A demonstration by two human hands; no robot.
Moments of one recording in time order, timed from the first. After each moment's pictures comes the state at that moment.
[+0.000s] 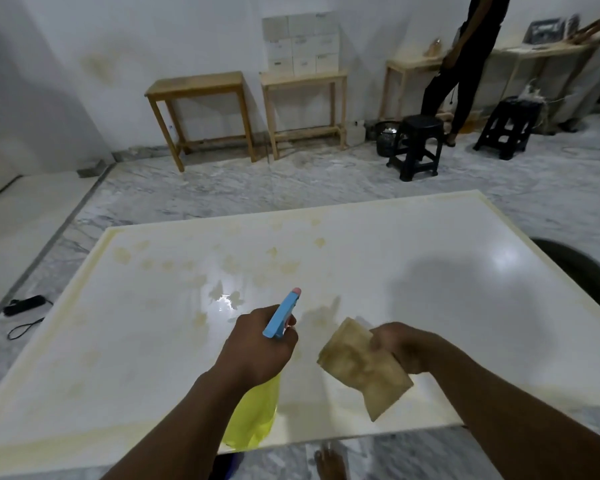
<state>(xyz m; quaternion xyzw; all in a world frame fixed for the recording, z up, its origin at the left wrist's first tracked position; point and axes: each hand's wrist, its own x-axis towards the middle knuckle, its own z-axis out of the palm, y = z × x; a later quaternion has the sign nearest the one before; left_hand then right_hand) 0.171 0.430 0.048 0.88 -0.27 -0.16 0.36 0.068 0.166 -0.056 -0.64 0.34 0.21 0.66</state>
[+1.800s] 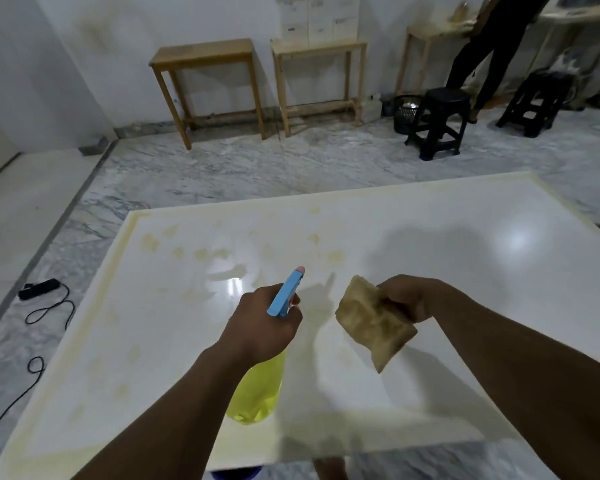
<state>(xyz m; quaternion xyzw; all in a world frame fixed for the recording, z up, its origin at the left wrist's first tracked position) 0.285 0.502 0.034 0.88 -0.29 -0.18 0.34 0.213 0.200 -0.051 -0.62 0.38 0.27 0.63</state>
